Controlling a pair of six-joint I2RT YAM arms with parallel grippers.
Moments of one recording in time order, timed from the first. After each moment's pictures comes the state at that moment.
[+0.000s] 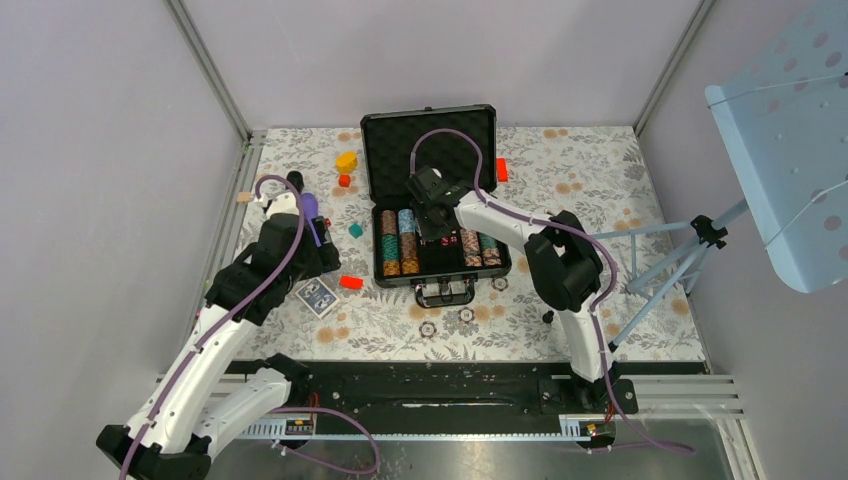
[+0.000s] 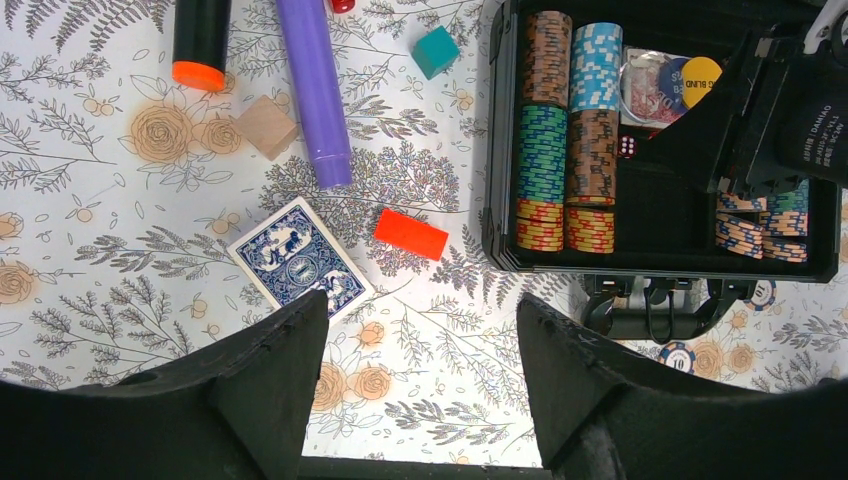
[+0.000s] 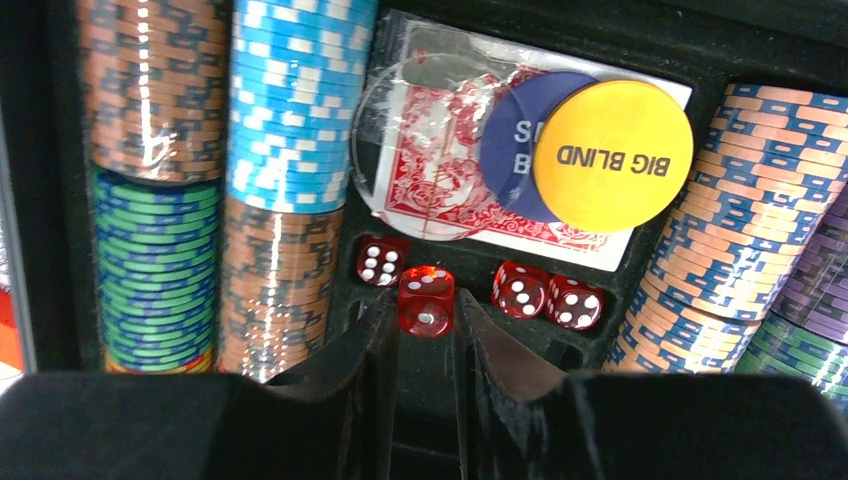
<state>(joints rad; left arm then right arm) -0.43 0.81 0.95 -0.86 -0.30 -0.56 0.75 2.11 1.68 -0.63 0.14 0.38</state>
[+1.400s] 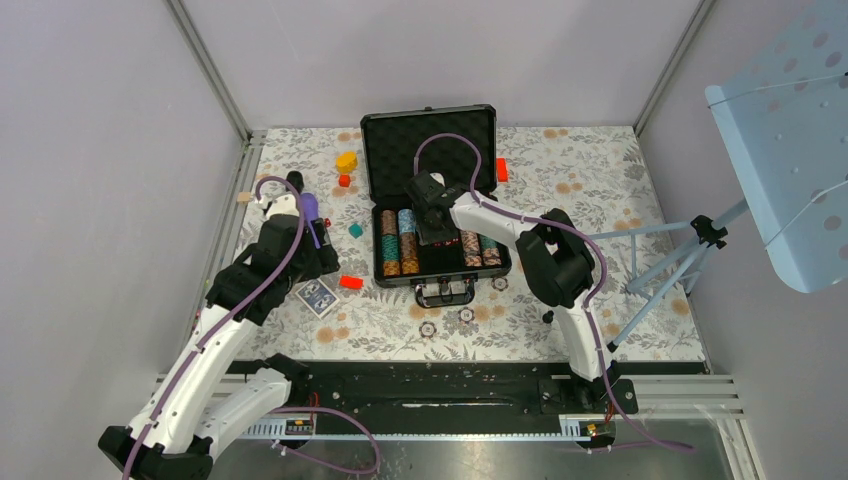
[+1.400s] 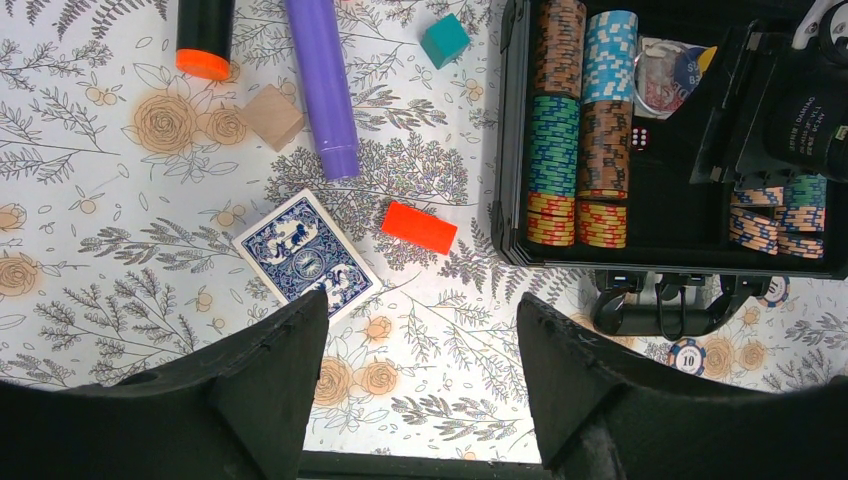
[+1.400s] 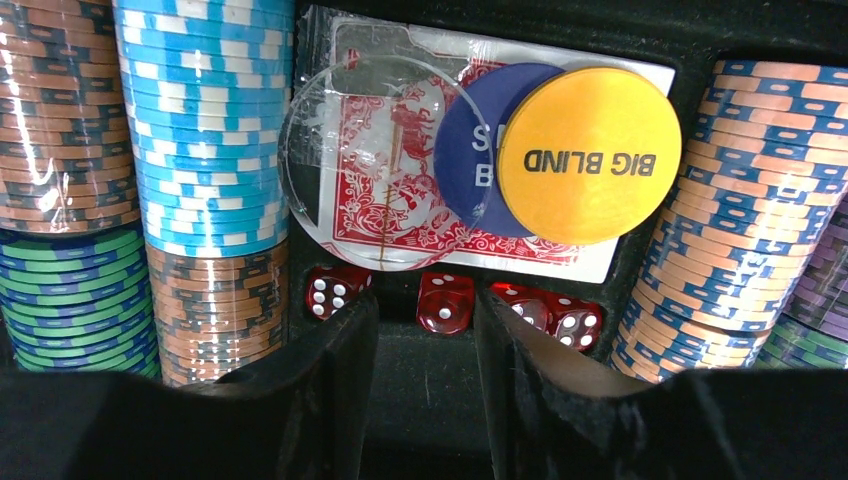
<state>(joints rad) -0.41 0.81 0.94 -0.87 -0.28 -0.55 0.74 2.18 1.70 -0.65 0.20 0.44</state>
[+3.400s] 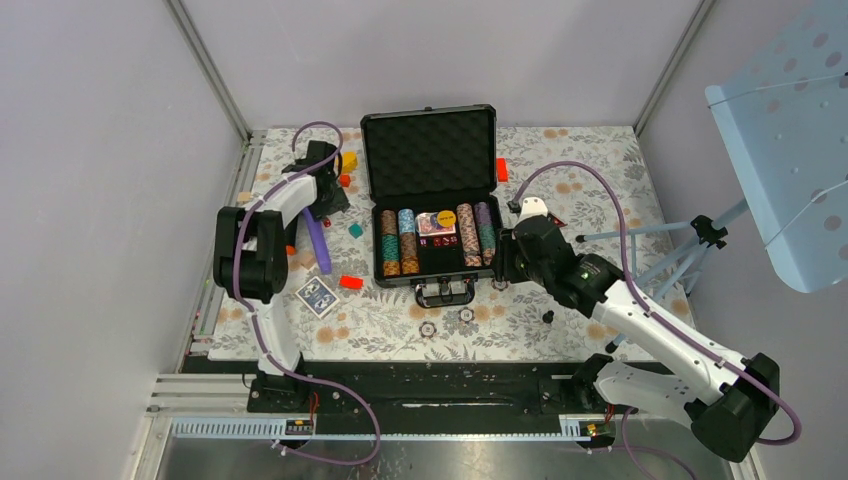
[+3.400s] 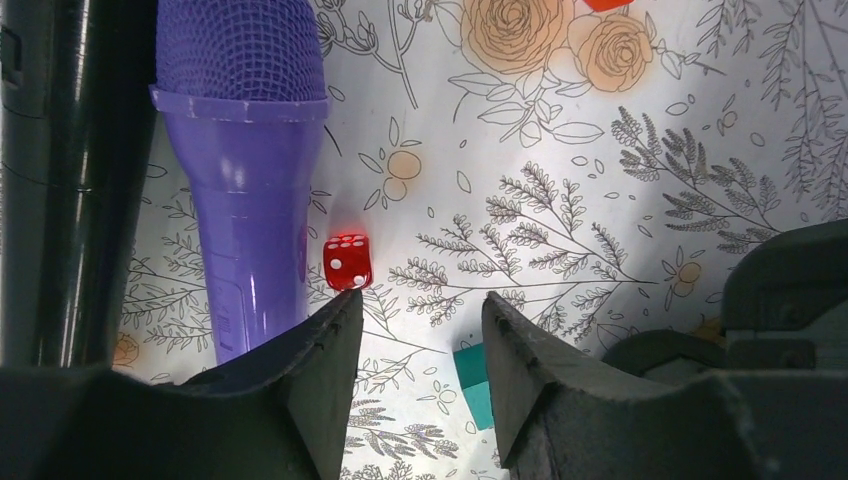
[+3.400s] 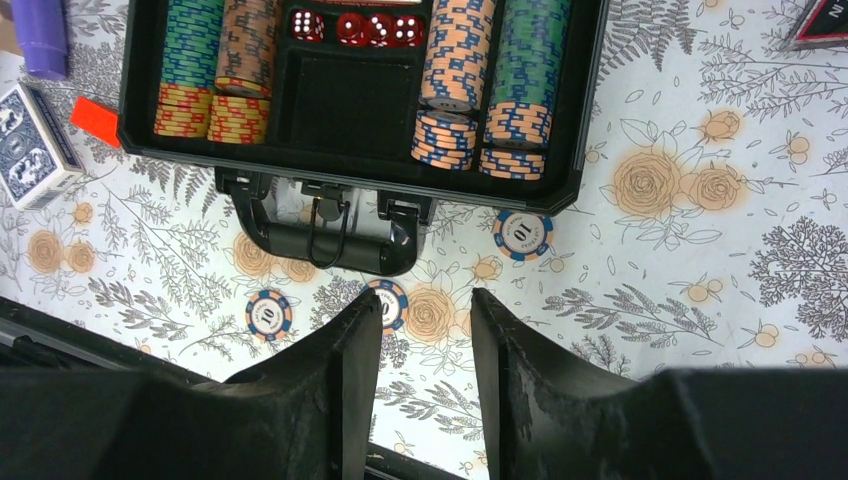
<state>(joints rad) -0.11 1.94 1.41 -0.55 -0.17 -0.56 0.73 1.02 0.87 -0.57 0.20 0.46</state>
